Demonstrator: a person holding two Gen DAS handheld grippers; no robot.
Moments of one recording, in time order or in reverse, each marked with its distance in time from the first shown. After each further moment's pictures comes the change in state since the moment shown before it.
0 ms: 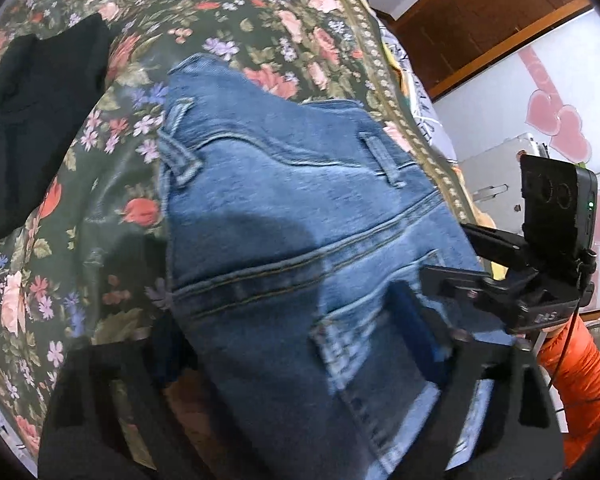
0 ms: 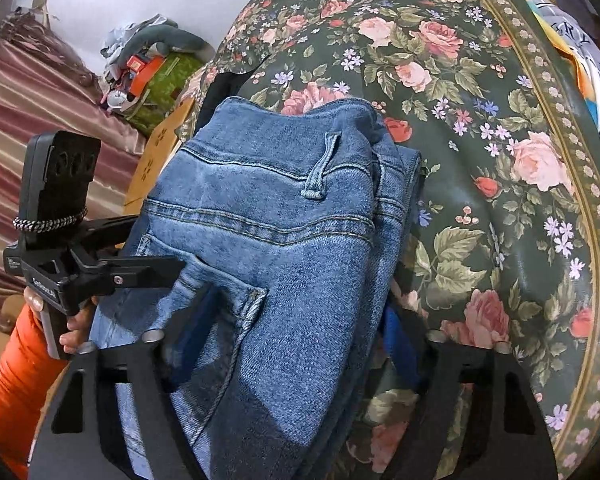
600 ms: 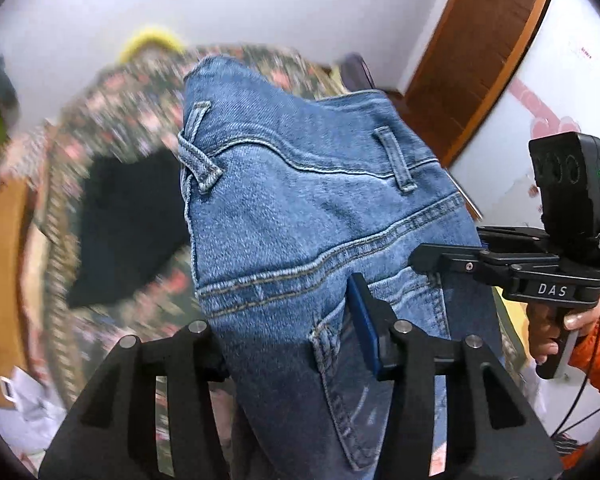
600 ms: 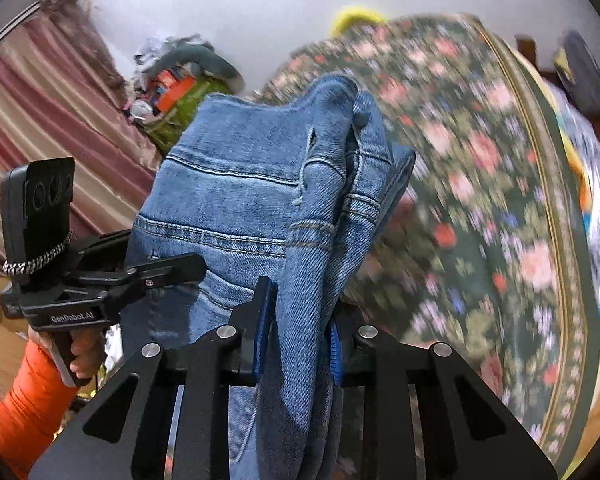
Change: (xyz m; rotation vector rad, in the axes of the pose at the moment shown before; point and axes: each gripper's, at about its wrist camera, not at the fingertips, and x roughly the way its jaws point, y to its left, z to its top) left arm -0.134 -0.015 -0.023 0.127 -0.387 0.196; right arm -0.045 0.104 0.036 -0.191 -0.197 -0.033
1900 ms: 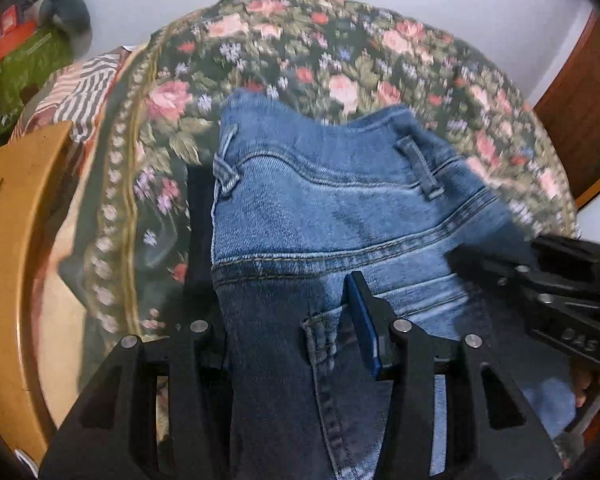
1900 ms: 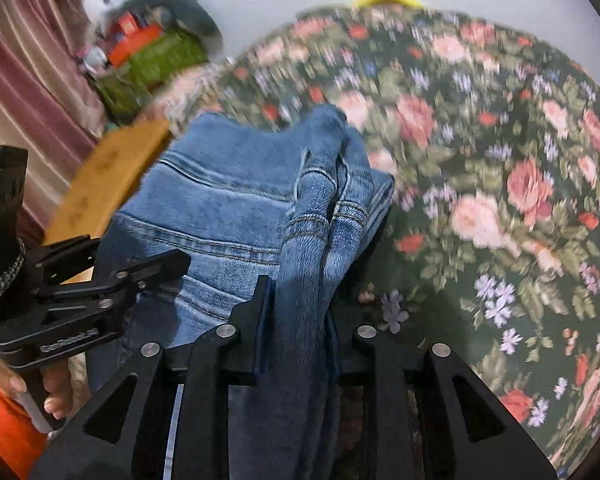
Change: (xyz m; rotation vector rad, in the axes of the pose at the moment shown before) left arm 0.183 0.265 0.060 -0.256 0.062 0.234; right arm 0.286 -0.004 0.152 -0.158 0.169 -0.208
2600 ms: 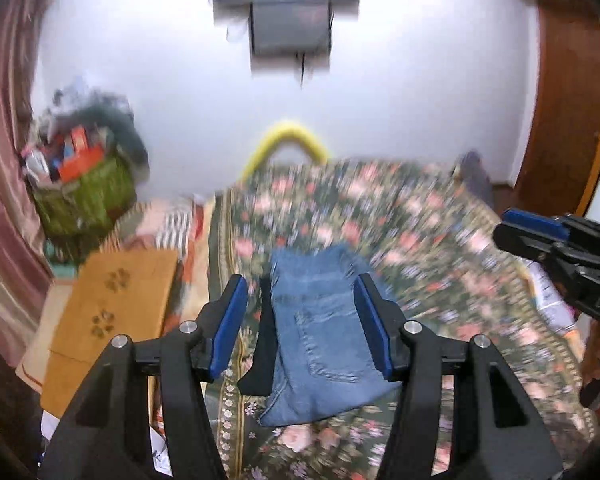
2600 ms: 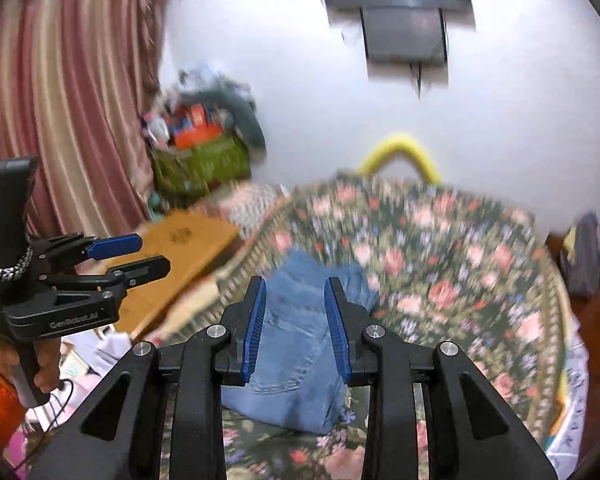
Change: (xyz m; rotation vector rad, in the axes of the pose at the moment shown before) left arm -0.315 -0.078 -0.074 0.108 -0.473 0.147; right arm -0.280 0.092 -0.078 -0.184 -0.546 -0.017
